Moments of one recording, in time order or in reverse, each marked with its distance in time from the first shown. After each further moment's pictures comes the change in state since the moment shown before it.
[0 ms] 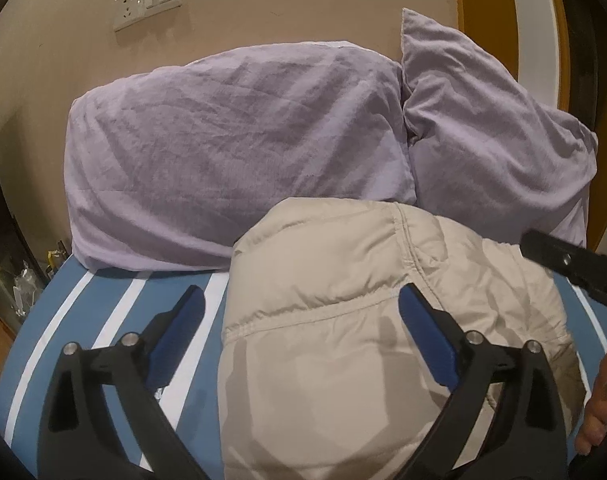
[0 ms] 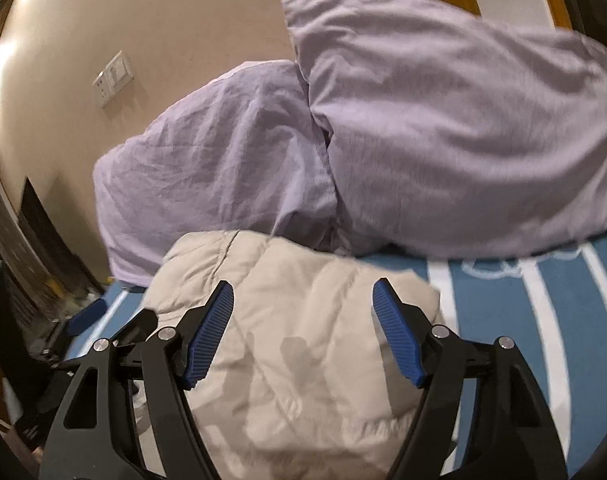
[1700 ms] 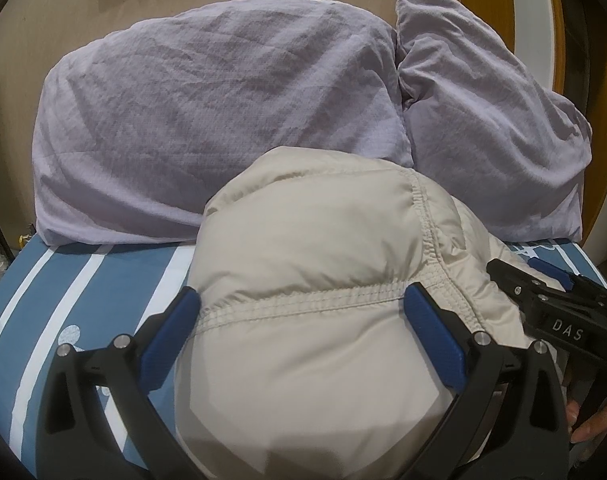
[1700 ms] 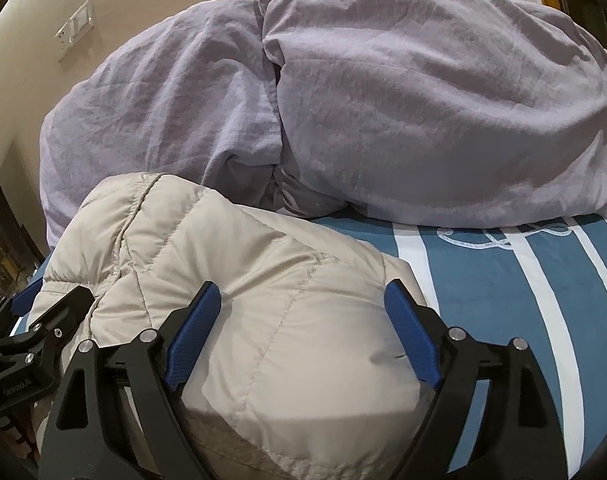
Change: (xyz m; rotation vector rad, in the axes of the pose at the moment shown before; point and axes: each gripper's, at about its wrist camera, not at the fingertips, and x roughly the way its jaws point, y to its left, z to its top) left arm 0.047 0.000 -0.031 -0.017 0.037 -0.080; right arm 0.059 -0.025 -0.049 -0.033 0.056 -0.148
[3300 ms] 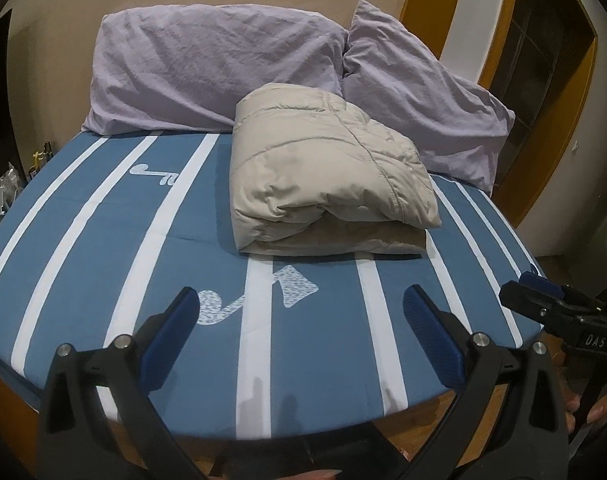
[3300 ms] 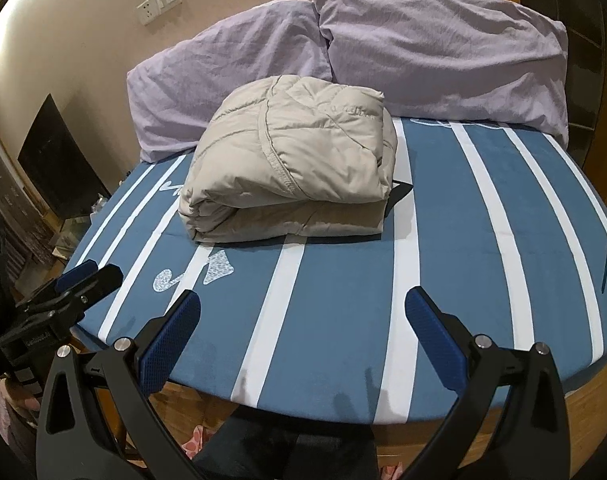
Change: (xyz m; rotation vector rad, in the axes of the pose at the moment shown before) left arm -0.249 0.010 -0.140 -0.103 0.124 -0.168; right arm -0.256 0.029 -0.136 -0.010 0.174 0.099
